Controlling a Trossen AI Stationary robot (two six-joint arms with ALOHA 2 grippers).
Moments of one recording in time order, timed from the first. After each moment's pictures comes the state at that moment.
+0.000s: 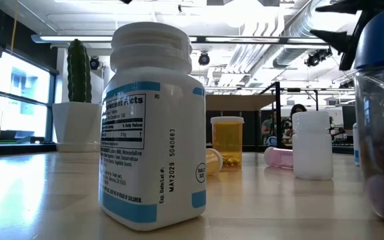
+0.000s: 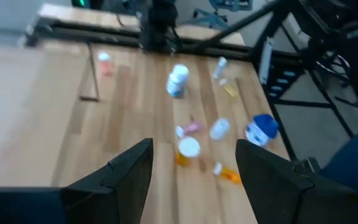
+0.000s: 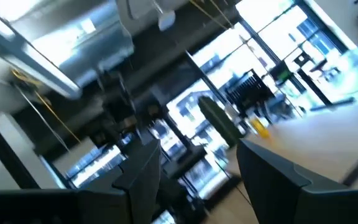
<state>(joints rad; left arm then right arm) 0.38 1.21 1.45 -0.86 0.38 0.03 0.06 0.01 0.08 0.34 0.44 0.54</state>
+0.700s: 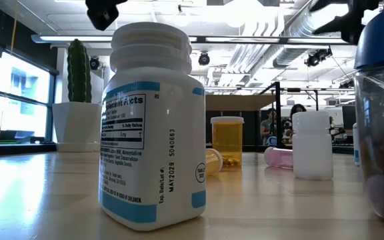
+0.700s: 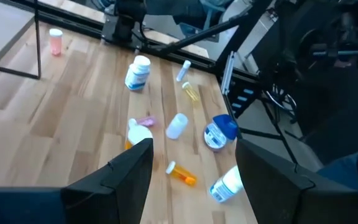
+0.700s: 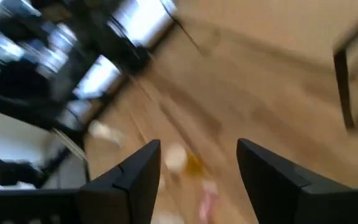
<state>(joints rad) 0.23 0.90 0.88 -0.39 0.37 -0.28 0.06 0.60 0.80 -0.73 0.19 0.88</state>
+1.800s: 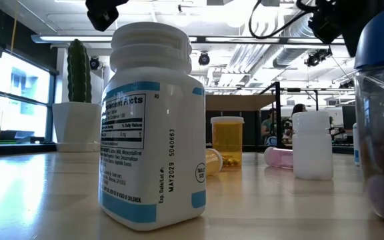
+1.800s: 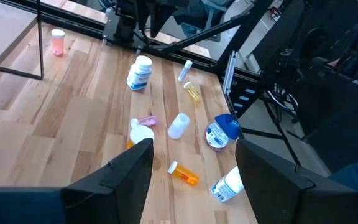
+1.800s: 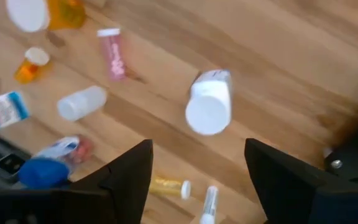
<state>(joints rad) 0.23 0.90 0.88 -0.40 0.37 -0.27 0.07 1.10 1.01 -1.22 -0.15 1.17</state>
